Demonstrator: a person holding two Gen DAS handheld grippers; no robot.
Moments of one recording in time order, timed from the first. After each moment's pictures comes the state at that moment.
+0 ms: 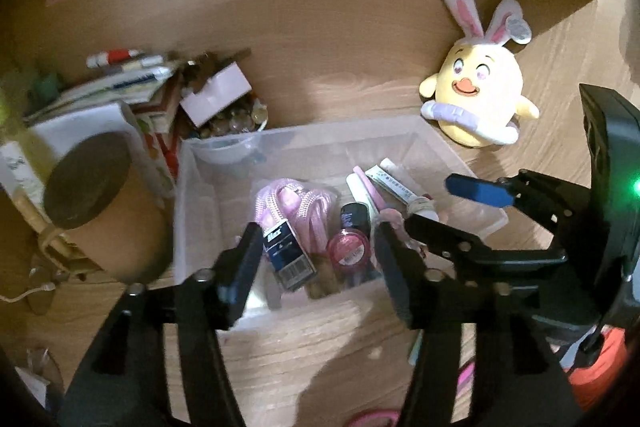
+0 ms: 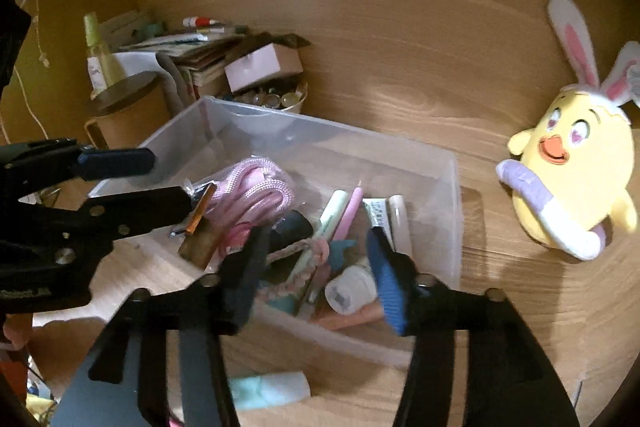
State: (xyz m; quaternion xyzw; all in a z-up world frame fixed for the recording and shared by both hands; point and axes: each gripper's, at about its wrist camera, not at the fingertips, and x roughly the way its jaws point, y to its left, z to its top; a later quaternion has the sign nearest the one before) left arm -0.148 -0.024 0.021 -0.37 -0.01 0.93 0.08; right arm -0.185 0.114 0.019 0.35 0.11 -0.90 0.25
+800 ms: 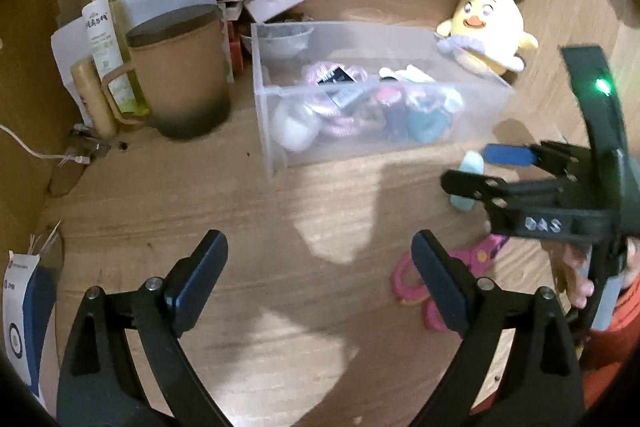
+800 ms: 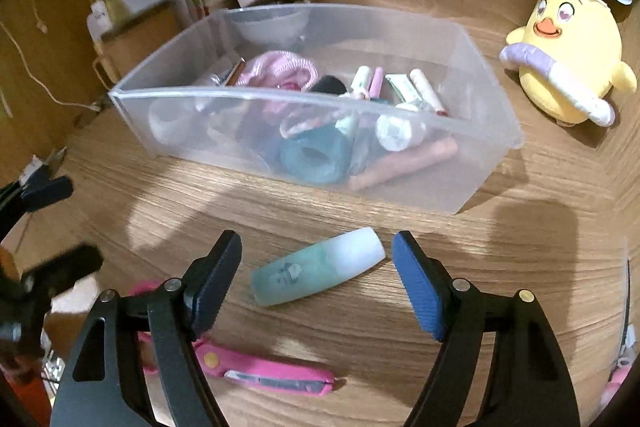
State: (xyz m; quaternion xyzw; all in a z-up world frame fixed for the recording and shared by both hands) left arm -0.039 -0.052 -0.037 -0.41 -0.01 0.91 0.04; right arm -0.128 0.112 -0.041 0.44 0.08 -0.87 0.21
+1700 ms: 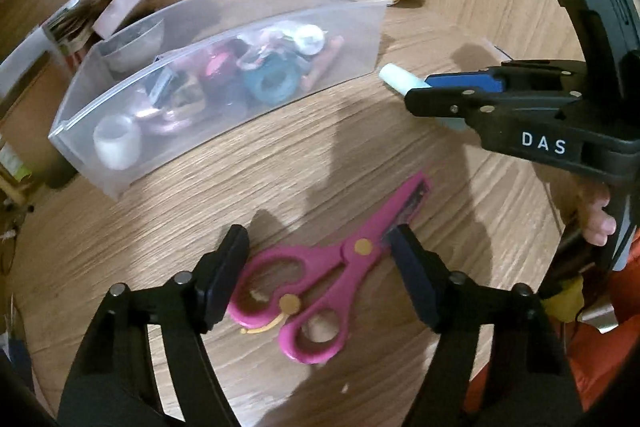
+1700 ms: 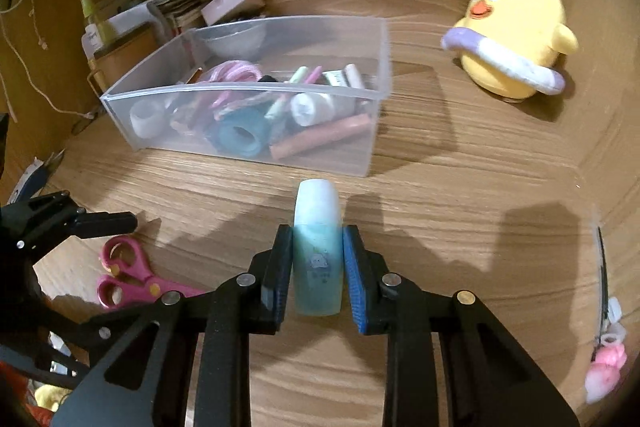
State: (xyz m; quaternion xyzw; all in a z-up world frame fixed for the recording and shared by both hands) left arm -0.053 0.045 -0.059 -0.45 0.09 0.87 0.18; right arm -0.109 0.185 -0.028 0.42 0.06 -0.88 0.20
